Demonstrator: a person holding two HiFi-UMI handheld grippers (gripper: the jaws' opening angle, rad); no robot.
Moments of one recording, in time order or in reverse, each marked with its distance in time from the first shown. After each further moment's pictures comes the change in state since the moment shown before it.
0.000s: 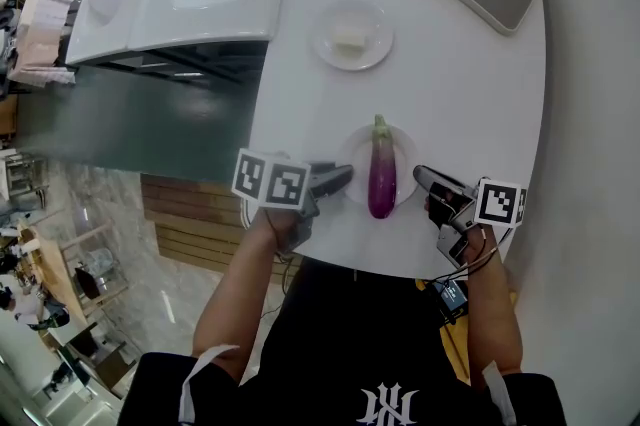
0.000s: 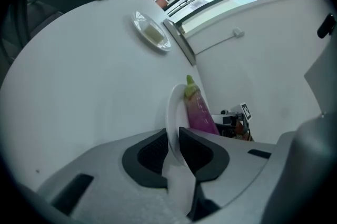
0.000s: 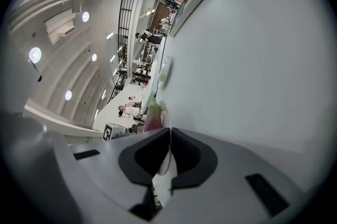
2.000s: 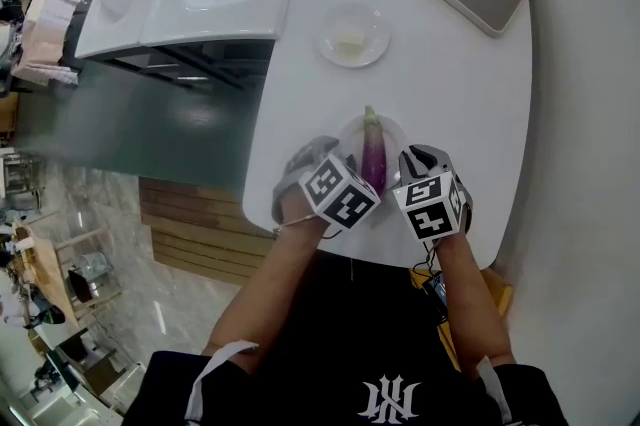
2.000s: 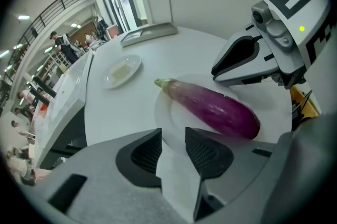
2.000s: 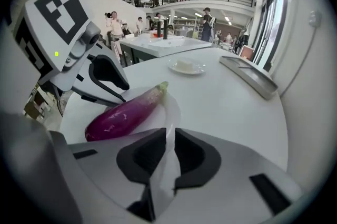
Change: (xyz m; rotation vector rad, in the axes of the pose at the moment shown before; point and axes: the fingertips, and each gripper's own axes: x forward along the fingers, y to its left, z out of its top) left arm 0.005 0.029 0.018 0.810 0.202 0.778; right arm 0.034 -0.011 0.011 -1.077 0.194 -0.715
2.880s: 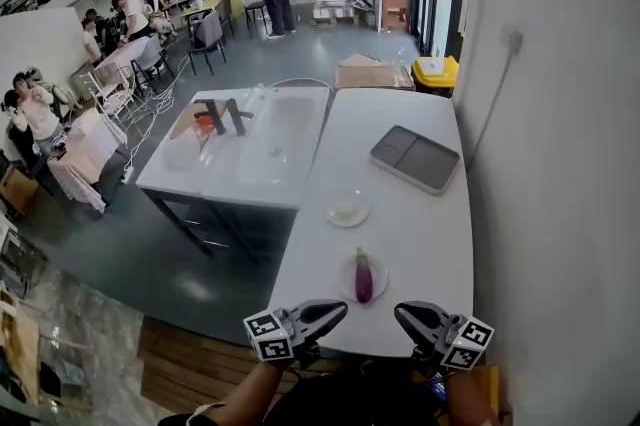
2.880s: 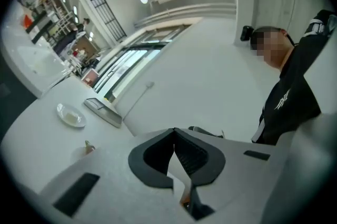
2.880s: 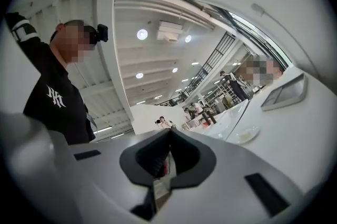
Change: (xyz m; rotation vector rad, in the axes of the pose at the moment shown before) left arm -0.276 -0.092 0.006 -0.401 -1.195 -0.734; right arm -0.301 0.084 0.036 0.383 -1.020 0.678
